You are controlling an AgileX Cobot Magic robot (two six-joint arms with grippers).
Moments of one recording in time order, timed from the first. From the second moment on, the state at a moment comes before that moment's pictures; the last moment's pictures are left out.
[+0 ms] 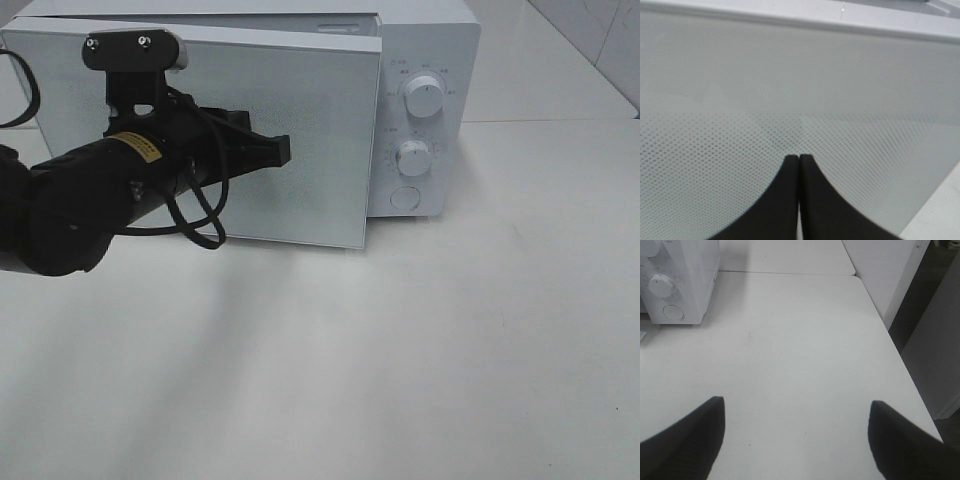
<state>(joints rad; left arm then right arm) -0.71 1.81 -0.80 -0.39 -0.71 0.09 0.02 0.00 -0.50 -0.18 0.97 0.08</state>
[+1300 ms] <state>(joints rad) -0.72 2.01 -1.12 -0.52 -0.51 0.25 0.02 0.00 -0.50 -0.18 0.97 0.08</state>
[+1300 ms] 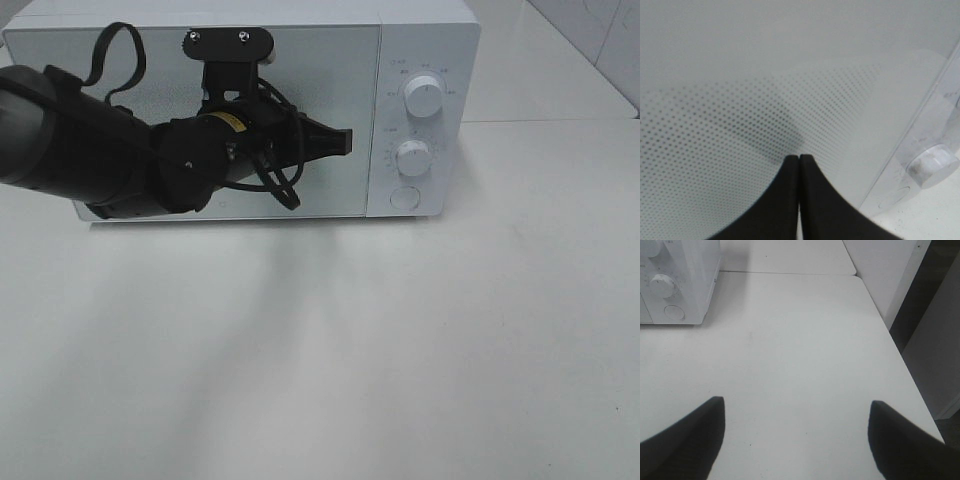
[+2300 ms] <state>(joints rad) -0.71 1.66 -1.12 -0.34 0.62 0.11 0.02 0.00 -0.50 -0.18 0.97 0.08</state>
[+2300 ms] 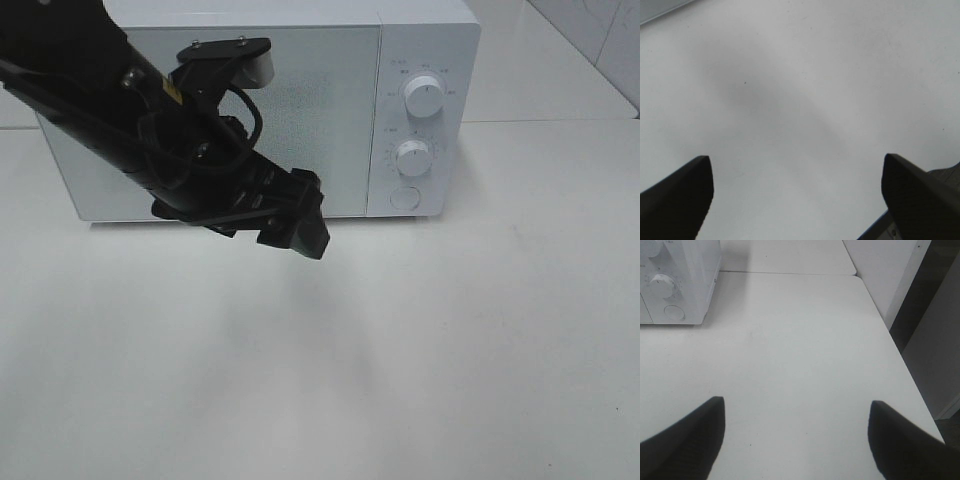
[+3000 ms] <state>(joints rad) -0.71 1.62 -1.12 -0.06 0.99 -0.04 0.02 0.00 -0.50 -0.18 0.97 0.08</state>
